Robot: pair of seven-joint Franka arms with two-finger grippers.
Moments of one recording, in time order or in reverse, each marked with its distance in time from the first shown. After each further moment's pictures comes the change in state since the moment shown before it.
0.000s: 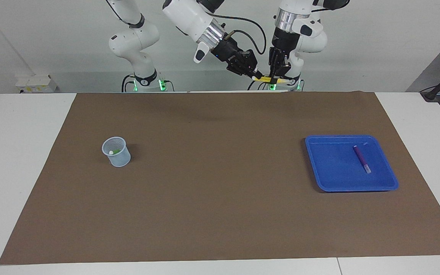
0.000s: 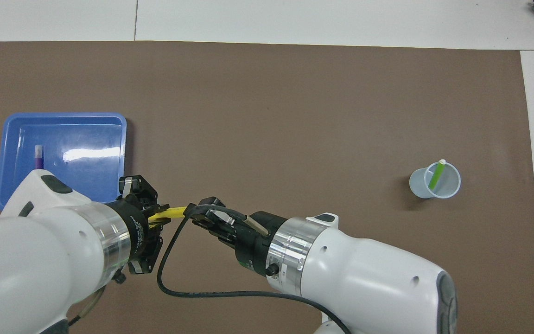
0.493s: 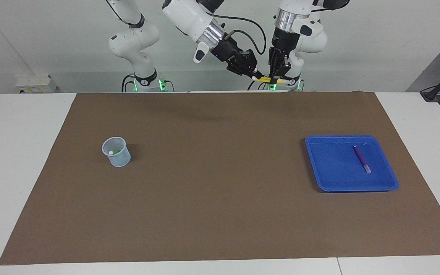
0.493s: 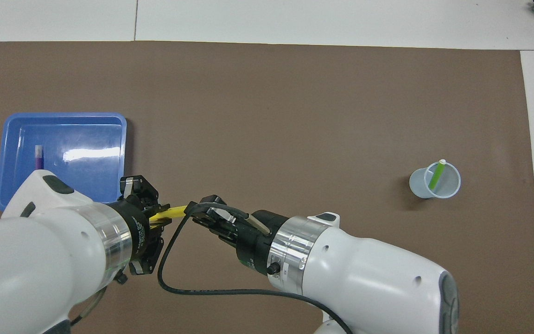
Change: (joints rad) left arm -0.001 0.000 -0.002 -0.001 0.000 0.000 0.001; right arm 0.000 0.000 -0.001 0.001 0.004 0.009 0.000
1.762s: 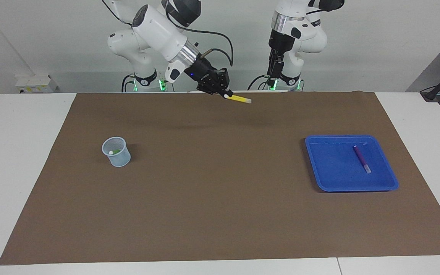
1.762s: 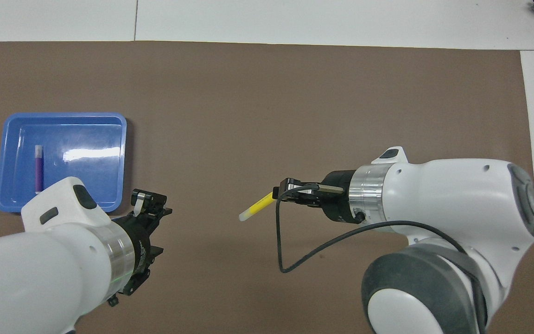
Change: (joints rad) left arm -0.022 -0.043 0.021 -0.072 -0.004 -0.031 0.354; right arm -0.314 0.001 -0.015 0.018 -0.193 -0.505 -0.559
